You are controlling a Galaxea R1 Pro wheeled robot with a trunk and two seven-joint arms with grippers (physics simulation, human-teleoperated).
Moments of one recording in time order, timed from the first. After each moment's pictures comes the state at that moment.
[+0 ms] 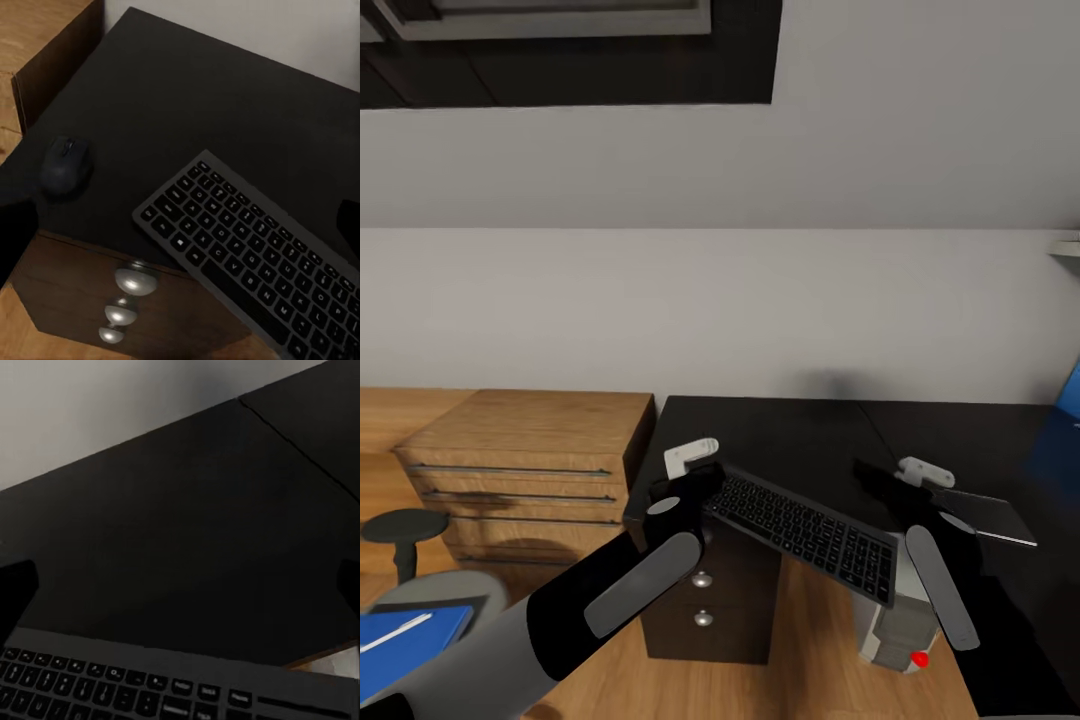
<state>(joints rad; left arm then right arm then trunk) -0.75 0.04 -0.97 -1.48 1.14 0.20 1.22 -0.41 -0.12 0.00 -1.49 -0.53 0.51 -0.36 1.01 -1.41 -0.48</state>
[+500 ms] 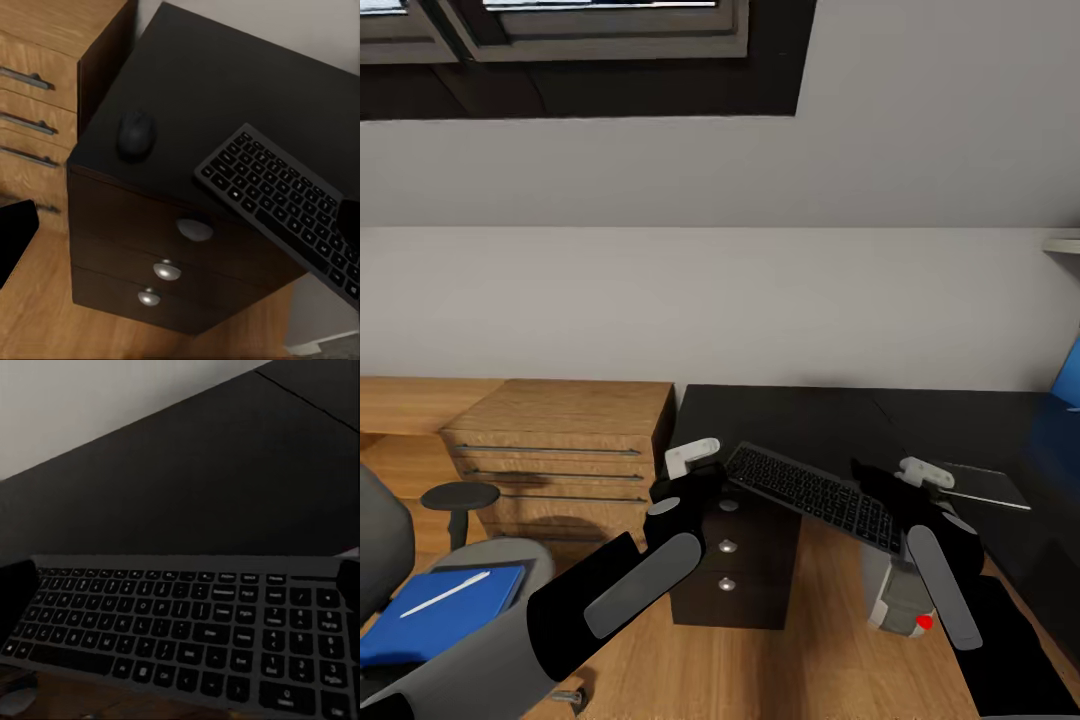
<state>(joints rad) -0.75 0.04 -0.97 -1.48 1.14 0.20 1.22 -0.41 -0.12 0.00 -1.48 -0.57 0.51 -0.36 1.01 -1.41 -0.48</state>
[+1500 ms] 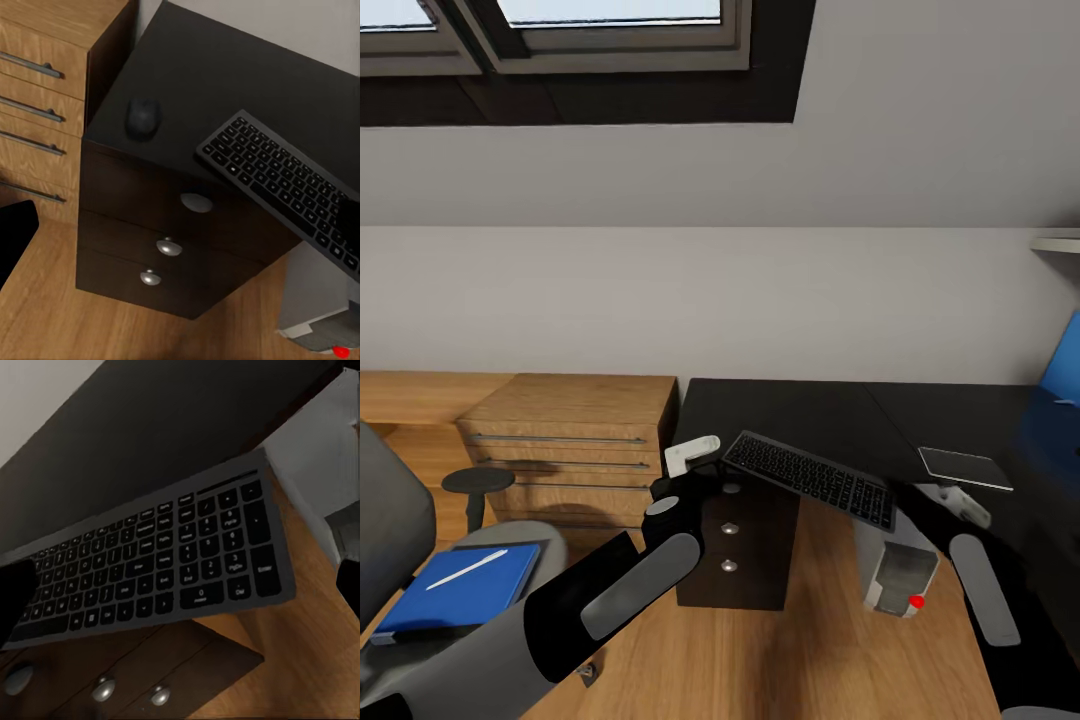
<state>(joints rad) -0.75 0.04 -0.97 -1.51 1.14 0.20 1.22 -0.41 -0.13 -0.23 -1.34 -0.77 0.51 -0.34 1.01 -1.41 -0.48</state>
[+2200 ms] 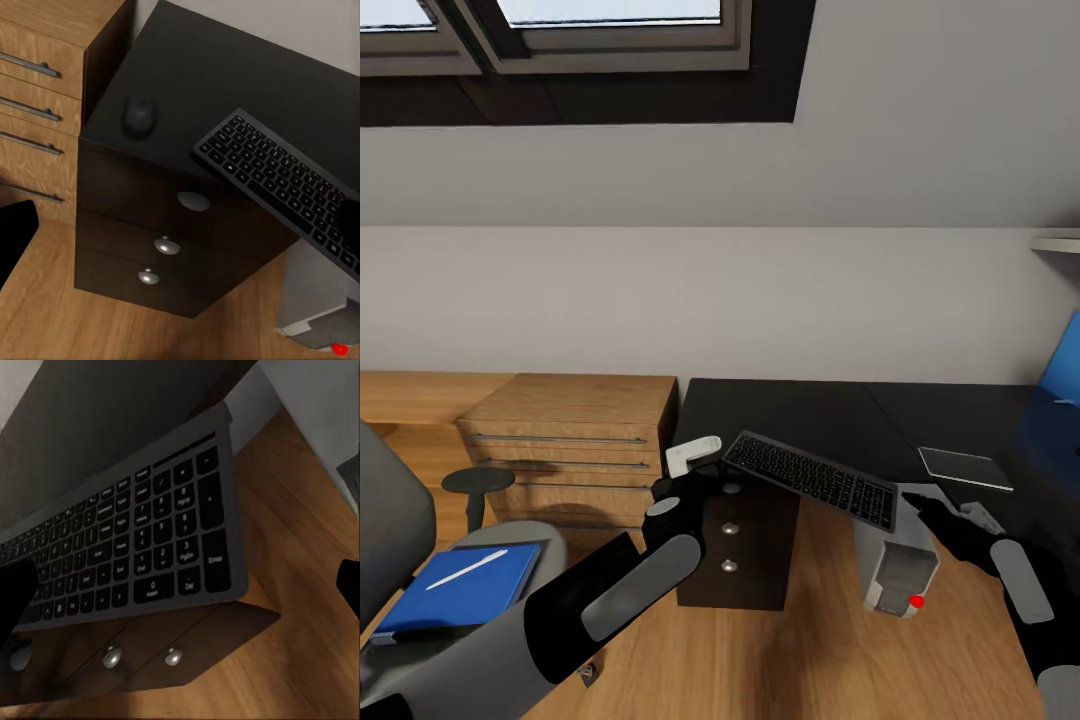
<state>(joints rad) -0.75 0.04 -0.97 -1.51 1.14 0.20 1.22 -0.52 -0.26 -0.34 -0.96 -0.79 0.60 -0.03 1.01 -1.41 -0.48</state>
